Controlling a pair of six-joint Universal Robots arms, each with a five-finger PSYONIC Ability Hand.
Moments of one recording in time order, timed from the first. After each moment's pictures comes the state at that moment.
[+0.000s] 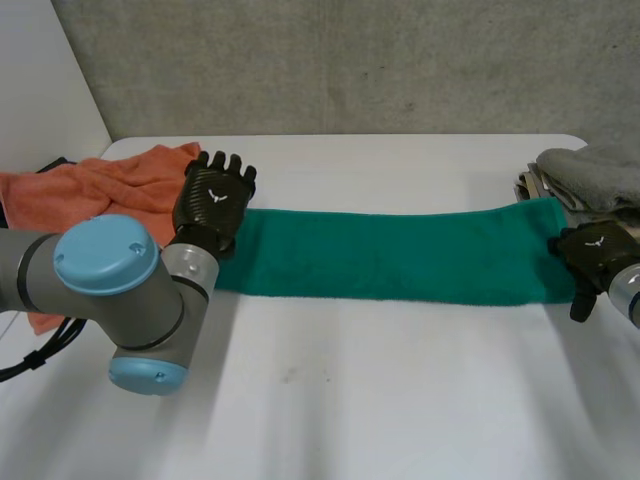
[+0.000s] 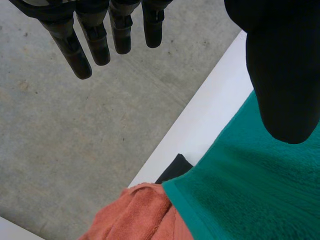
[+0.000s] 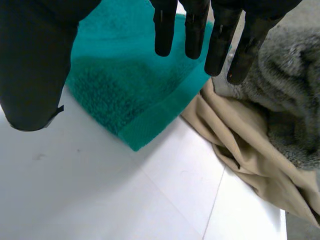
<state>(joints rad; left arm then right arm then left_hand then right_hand) 4.21 -2.12 -1.55 3.70 -1.66 3.75 1.51 -1.06 1.59 -0.10 1.32 2.40 0.19 0.21 0.21 0.20 0.05 0.28 0.32 0.33 0.33 0.15</state>
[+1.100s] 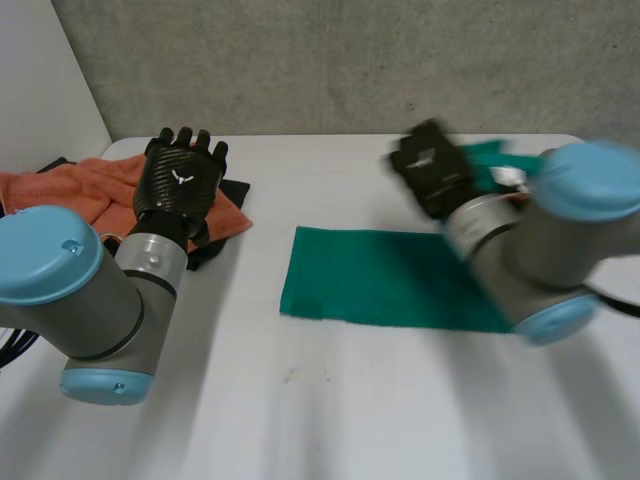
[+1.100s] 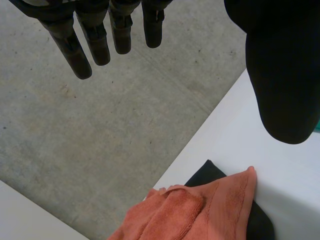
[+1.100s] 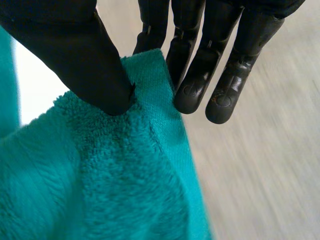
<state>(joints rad) 4.25 -1.92 -1.68 3.70 -1.67 3.72 2.01 -1.02 1.32 -0.34 1.34 2.27 0.19 0.21 0.21 0.20 0.05 0.99 1.18 1.19 1.19 0.99</state>
